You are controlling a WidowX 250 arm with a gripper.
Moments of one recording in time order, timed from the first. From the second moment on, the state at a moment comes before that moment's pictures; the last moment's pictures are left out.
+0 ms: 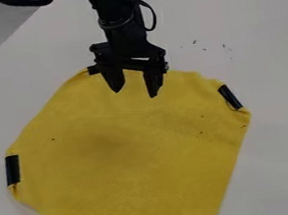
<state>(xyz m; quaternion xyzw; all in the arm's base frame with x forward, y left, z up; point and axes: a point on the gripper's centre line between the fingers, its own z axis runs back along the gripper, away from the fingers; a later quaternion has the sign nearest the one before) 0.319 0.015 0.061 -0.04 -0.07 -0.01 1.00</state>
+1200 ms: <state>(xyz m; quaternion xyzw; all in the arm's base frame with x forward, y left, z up) 0.229 0.125 0.038 0.06 -0.06 0.10 0.99</state>
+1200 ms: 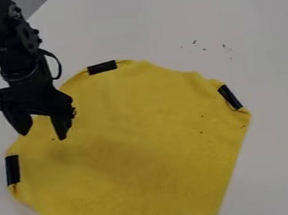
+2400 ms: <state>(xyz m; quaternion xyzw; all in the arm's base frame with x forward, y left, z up) 0.181 0.167 0.005 0.06 -0.06 0.13 0.99</state>
